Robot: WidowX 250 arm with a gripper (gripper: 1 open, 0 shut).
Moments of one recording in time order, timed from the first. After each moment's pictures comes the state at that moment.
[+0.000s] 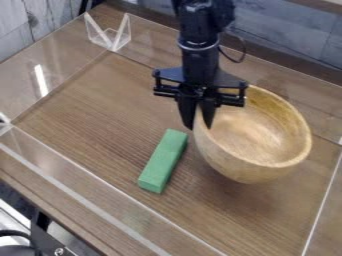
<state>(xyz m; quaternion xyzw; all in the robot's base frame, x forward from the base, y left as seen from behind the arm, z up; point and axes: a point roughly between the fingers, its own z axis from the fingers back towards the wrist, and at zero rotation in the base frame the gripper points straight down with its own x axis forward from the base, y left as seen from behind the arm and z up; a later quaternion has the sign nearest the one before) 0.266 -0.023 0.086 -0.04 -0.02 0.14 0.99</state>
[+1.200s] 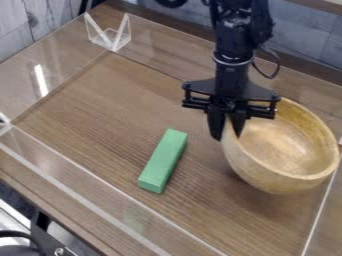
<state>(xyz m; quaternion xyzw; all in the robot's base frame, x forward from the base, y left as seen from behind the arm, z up) 0.281 -0.046 0.066 -0.04 -0.01 0.16 0.99</state>
